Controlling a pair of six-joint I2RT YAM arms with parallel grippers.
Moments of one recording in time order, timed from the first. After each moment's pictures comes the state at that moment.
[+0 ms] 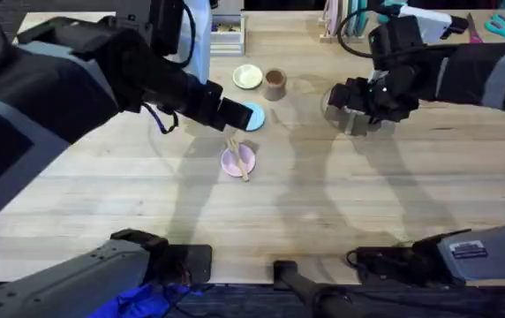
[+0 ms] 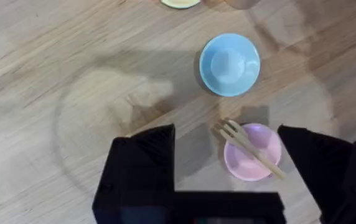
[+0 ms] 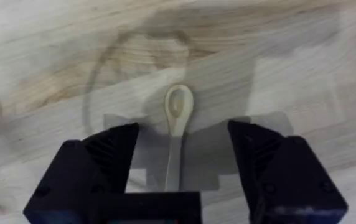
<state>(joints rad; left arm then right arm) -0.24 1.28 0.96 -0.76 0.21 0.17 0.22 1.64 0.92 -0.44 0.20 0.51</state>
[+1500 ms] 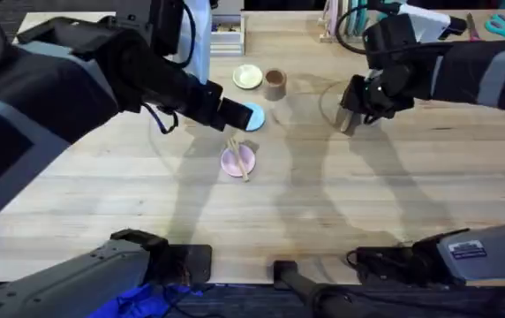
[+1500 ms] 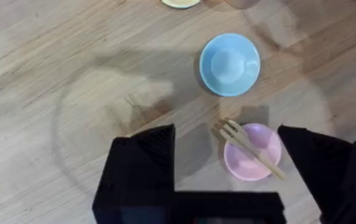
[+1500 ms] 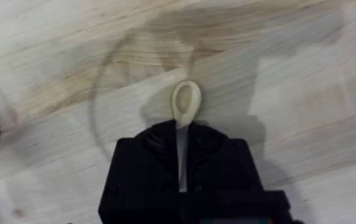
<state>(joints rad) -0.24 1.28 0.96 -0.76 0.21 0.17 0.24 1.65 0.93 -0.45 0.21 0.56</state>
